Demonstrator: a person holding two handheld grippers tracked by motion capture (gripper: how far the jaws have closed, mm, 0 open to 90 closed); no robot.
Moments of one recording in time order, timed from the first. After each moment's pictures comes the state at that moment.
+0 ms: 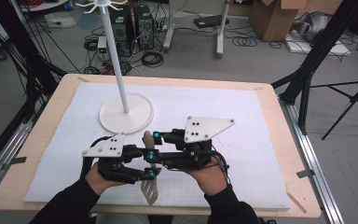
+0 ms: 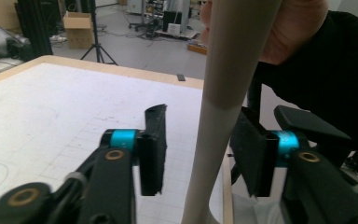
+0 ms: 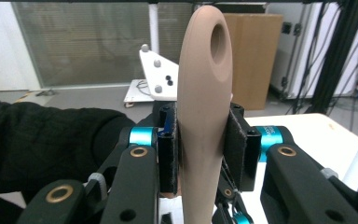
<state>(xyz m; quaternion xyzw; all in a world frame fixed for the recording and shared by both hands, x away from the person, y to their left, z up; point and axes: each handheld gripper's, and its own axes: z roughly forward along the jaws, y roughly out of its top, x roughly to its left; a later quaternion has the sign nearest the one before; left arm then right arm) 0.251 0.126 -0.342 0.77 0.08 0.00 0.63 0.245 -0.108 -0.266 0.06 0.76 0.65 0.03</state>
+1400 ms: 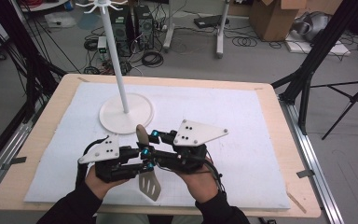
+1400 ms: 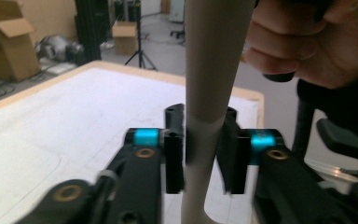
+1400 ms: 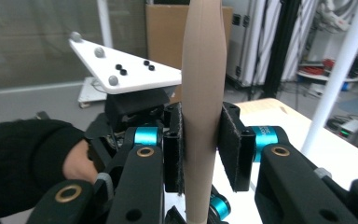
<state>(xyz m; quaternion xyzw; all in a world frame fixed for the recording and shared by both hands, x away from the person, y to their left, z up) 0.240 0.135 -0.336 0.76 0.13 0.07 0.64 0.232 -0.096 -0.266 0.13 0.76 0.63 0.10</state>
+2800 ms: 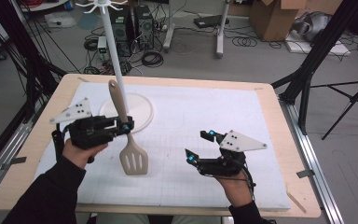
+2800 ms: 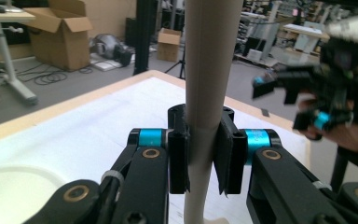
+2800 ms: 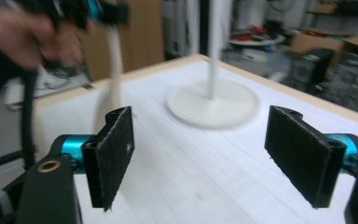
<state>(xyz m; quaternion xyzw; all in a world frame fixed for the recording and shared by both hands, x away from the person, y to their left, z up) 0.299 0.192 -0.288 0.72 0.25 0.11 0.63 0.247 -0.197 -0.338 0.27 0.74 0.58 0.18</state>
